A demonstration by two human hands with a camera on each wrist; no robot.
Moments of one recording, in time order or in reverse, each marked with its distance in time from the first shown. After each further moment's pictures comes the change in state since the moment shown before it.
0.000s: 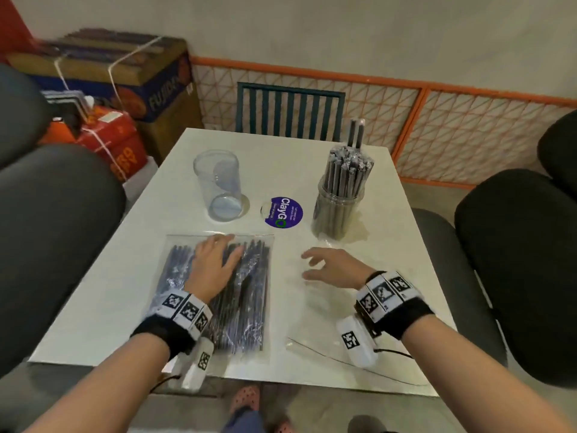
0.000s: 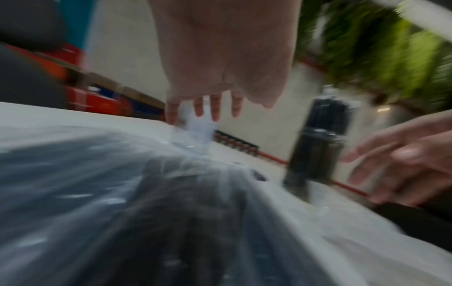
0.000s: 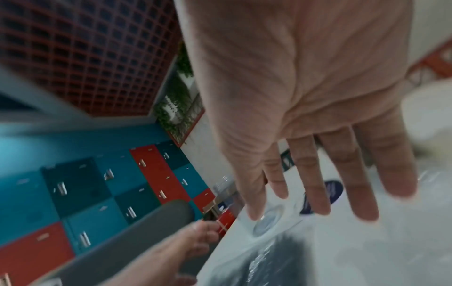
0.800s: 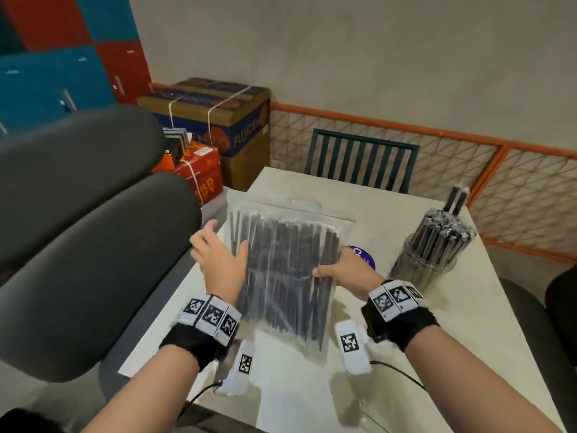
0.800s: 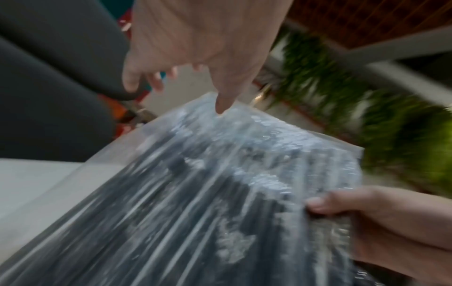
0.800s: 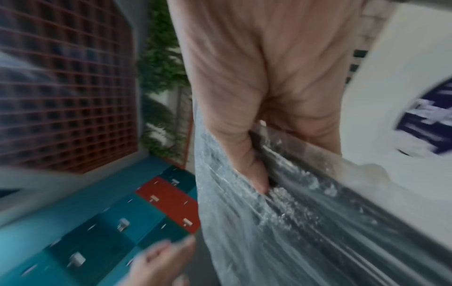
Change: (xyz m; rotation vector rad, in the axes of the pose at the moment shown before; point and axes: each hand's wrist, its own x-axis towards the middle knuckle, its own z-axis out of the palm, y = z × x) left_hand 0.016 -0.017 -0.127 -0.214 0.632 -0.341; right_hand 0.085 -0.139 0.002 0.689 0.075 -0.152
